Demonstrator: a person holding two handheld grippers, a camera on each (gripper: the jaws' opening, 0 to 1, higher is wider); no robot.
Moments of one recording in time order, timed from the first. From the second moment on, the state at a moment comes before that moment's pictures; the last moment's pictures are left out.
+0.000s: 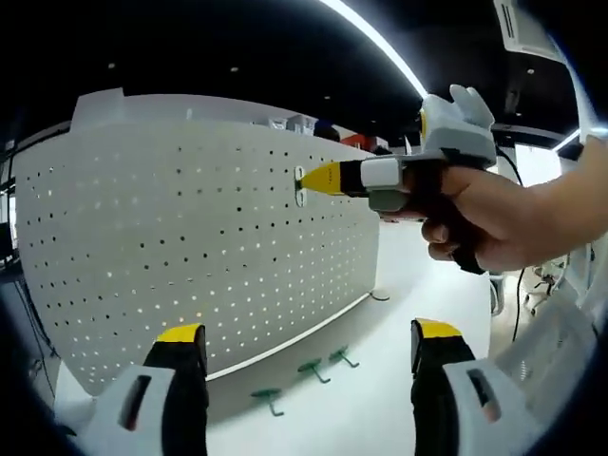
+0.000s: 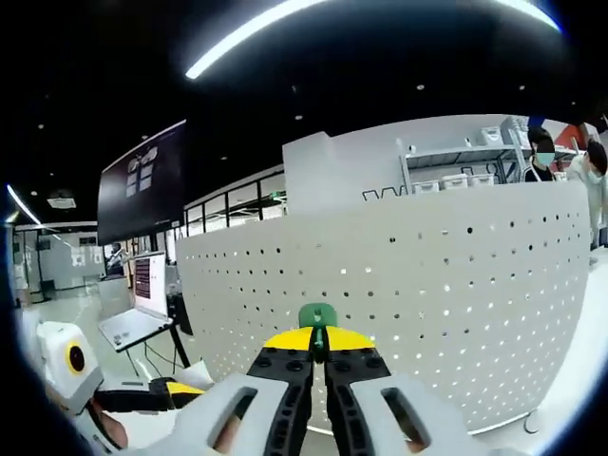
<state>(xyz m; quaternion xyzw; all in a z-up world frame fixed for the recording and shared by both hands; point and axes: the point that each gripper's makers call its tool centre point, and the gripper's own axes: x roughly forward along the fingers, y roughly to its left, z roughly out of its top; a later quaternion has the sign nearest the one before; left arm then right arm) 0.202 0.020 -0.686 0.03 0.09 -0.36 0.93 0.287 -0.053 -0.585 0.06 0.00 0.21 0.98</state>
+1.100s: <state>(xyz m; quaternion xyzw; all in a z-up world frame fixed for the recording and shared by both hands) 0.192 0.043 -0.697 0.02 0.09 -0.35 0.93 0.334 -0.040 -0.550 0.01 -0.05 0.19 0.98</state>
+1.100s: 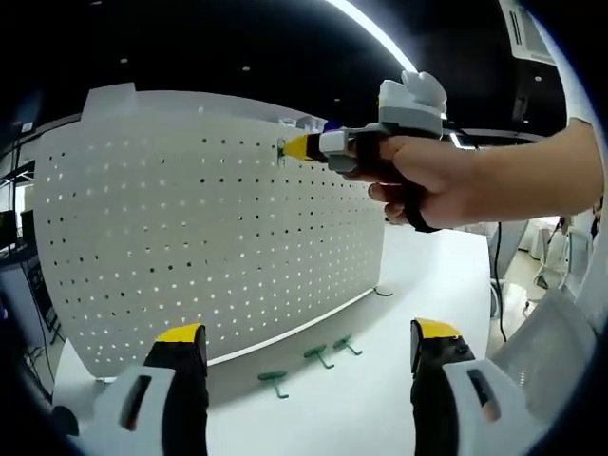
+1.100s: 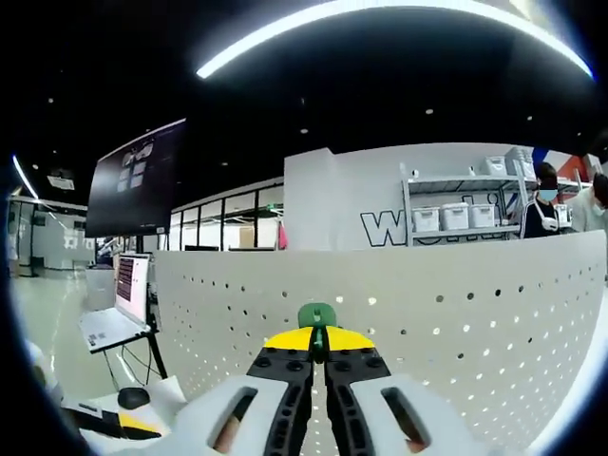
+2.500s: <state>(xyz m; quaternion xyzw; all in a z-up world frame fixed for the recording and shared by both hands) 0.187 0.062 -0.708 0.00 0.10 -0.34 0.93 0.363 -0.021 -0.548 0.03 -0.05 0.15 0.99</state>
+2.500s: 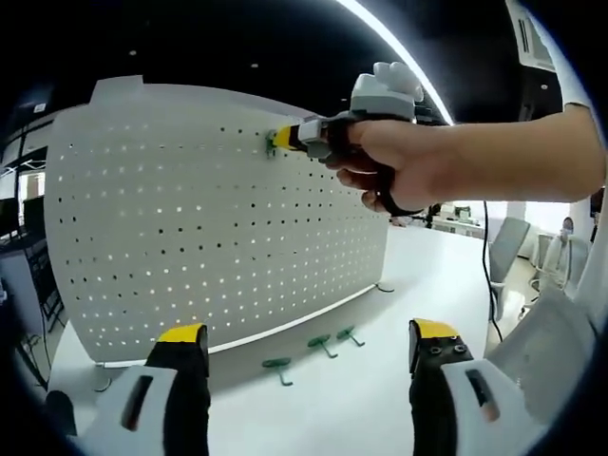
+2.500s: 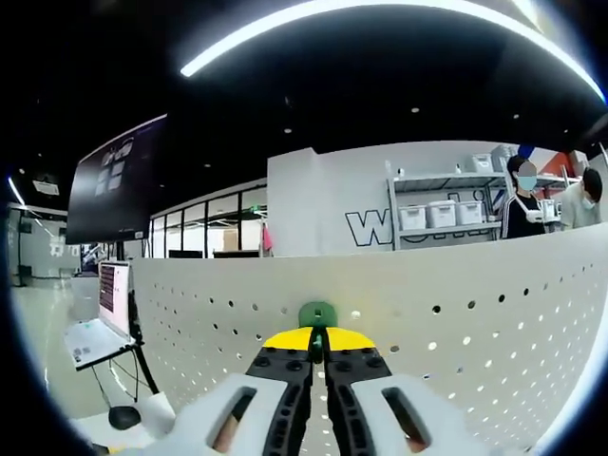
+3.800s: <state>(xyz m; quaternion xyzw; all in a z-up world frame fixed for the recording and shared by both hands) 0.174 0.066 -0.704 -0.01 0.10 -0.34 0.93 0.366 -0.018 -0.552 0.06 -0.01 0.04 1.00</state>
